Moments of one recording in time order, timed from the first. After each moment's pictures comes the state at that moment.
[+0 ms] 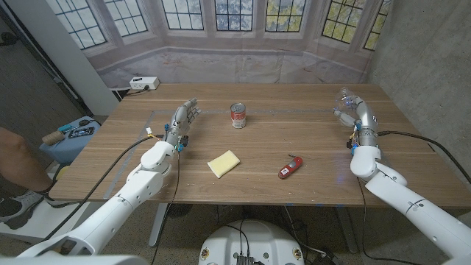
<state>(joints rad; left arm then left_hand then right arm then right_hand) 0.94 0.54 0.35 -1.41 -0.63 -0.31 0.04 0.30 0.17 0.68 -0.04 0.17 0.10 0.08 0.19 0.18 0.03 0.11 0.21 0.19 0.11 0.12 0.18 0.17 0.17 0.06 0.20 0.17 -1.02 -0.71 -0.36 -1.51 -0.14 0.01 -0.78 1.00 -0.13 0.45 -0.15 0.24 0.39 0.05 0.38 0.29 0.38 0.00 0.78 0.65 0.56 -0.05 0.38 0.51 0.62 -0.03 0.22 0.17</state>
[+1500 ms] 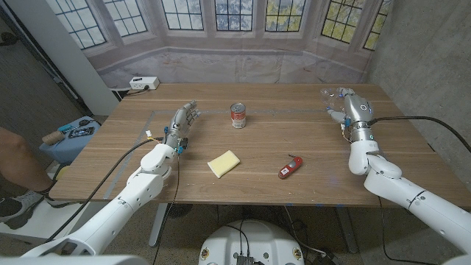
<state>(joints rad) 0.95 0.53 0.35 -1.40 -0.64 -0.32 0.03 0.31 0.17 0.67 -0.06 0.18 0.10 0.08 0.19 0.18 0.04 0.11 0.21 0.19 0.11 0.12 0.18 0.17 0.17 0.07 0.20 0.17 -0.95 -0.84 -0.51 -1.62 -0.50 -0.32 -0.75 1.00 -0.12 0.46 -0.15 0.24 0.41 0.04 0.38 0.29 0.39 -0.01 0.77 0.64 0.58 -0.05 0.35 0.52 0.63 -0.04 0.22 0.17</state>
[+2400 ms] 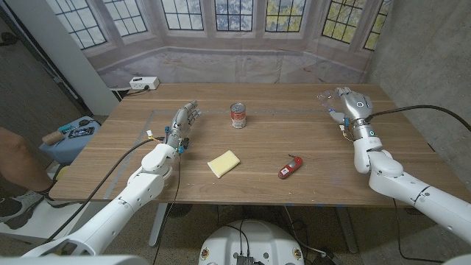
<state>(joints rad) 0.95 0.53 0.35 -1.41 -0.63 -0.32 0.04 0.32 0.17 0.67 -0.06 0.18 0.10 0.07 0.19 0.18 0.04 0.11 0.21 0.19 0.11 0.12 0.18 0.17 0.17 0.07 0.20 0.17 -0.91 -0.91 -0.59 -1.64 -0.68 -0.46 -0.66 1.00 -0.13 0.48 -0.15 0.24 0.42 0.03 0.38 0.29 0.39 -0.03 0.77 0.63 0.59 -0.06 0.33 0.52 0.64 -0.05 0.22 0.17</state>
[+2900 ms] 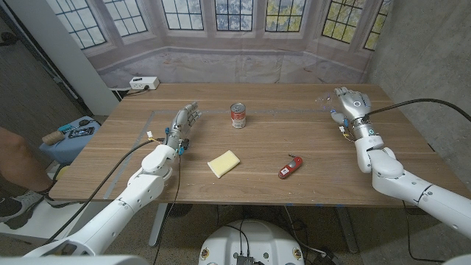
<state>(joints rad) 0.96 0.53 0.35 -1.41 -0.64 -0.32 0.04 0.32 0.18 0.67 -0.07 0.18 0.10 0.07 0.19 0.18 0.04 0.11 0.21 0.19 0.11 0.12 0.18 0.17 0.17 0.07 0.20 0.17 -0.89 -0.95 -0.64 -1.65 -0.82 -0.53 -0.58 1.00 -0.13 0.49 -0.16 0.24 0.41 0.03 0.38 0.29 0.38 -0.04 0.77 0.63 0.59 -0.06 0.32 0.52 0.64 -0.05 0.22 0.17</state>
